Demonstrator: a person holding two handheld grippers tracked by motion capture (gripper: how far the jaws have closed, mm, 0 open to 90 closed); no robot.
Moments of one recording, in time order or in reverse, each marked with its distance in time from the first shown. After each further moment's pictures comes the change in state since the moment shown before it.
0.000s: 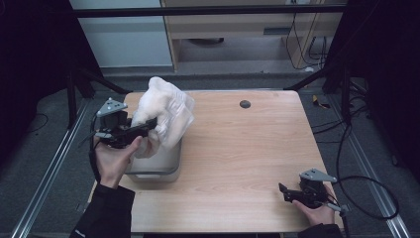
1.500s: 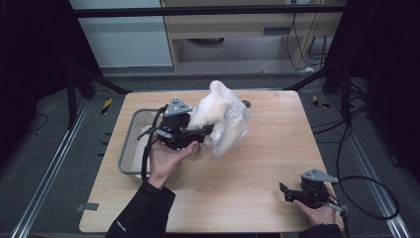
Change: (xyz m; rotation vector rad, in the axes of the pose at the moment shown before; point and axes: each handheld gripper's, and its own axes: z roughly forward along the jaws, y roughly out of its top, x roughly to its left) left arm -0.104 0.016 0.058 0.047 -0.213 0.133; right arm -0.001 0.000 -0.002 -0.015 -0.003 -0.003
